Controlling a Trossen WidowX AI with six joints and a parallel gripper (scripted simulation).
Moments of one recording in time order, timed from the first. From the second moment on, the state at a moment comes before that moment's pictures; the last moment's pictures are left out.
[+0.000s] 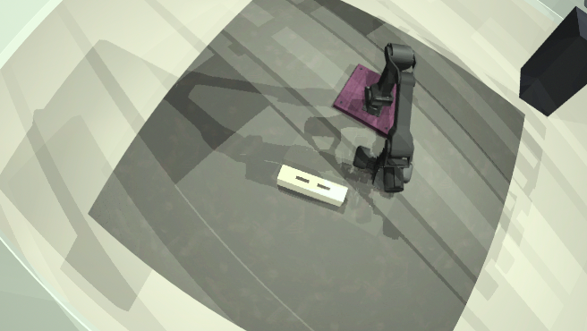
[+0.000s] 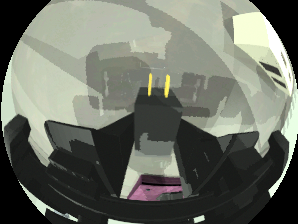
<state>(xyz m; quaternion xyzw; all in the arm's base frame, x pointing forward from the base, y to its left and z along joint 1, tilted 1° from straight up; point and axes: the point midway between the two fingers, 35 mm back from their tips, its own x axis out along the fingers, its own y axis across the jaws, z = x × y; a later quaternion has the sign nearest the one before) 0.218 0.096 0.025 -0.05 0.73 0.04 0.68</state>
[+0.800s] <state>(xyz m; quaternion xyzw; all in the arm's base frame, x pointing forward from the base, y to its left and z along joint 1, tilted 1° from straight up) 0.218 0.086 0.076 -0.05 0.73 0.04 0.68</state>
